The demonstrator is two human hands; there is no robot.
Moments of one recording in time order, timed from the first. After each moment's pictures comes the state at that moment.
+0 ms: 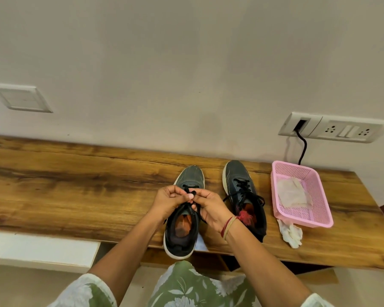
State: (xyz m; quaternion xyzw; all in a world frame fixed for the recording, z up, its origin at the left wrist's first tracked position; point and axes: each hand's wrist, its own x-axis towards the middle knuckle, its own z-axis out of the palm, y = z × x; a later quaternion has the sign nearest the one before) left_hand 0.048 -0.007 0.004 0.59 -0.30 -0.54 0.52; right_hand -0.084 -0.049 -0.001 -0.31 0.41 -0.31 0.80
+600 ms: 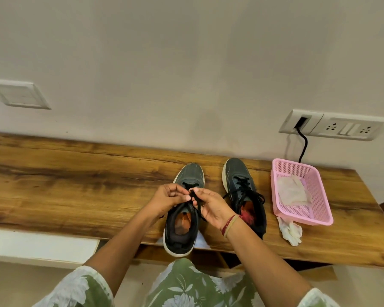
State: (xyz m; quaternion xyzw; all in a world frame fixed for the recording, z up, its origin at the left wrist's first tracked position) left_hand 0.062 -0.011 -0.001 0.57 -0.39 -0.56 0.45; right_hand -0.090 -0.052 -0.003 -0.24 0.40 -0.31 0.83
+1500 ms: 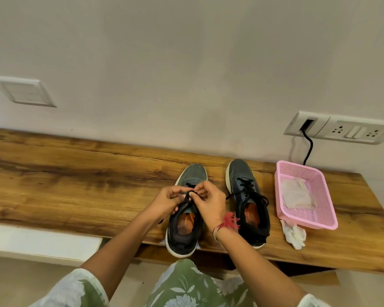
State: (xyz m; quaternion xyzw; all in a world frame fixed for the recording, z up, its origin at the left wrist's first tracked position) left_hand 0.067 -0.006 -0.008 0.62 -0.43 -0.52 0.40; right_hand -0.076 -0.040 -0.009 -0.70 0.51 -0.39 0.32
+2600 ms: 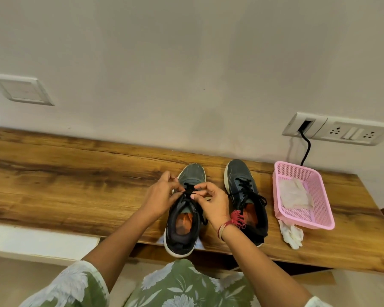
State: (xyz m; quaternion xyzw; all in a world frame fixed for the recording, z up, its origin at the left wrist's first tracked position) left_hand 0.078 -0.011 -0.004 0.69 -0.66 -0.17 0.25; right_hand -0.087 -0.043 -0.006 -0.63 0.51 -0.37 0.45
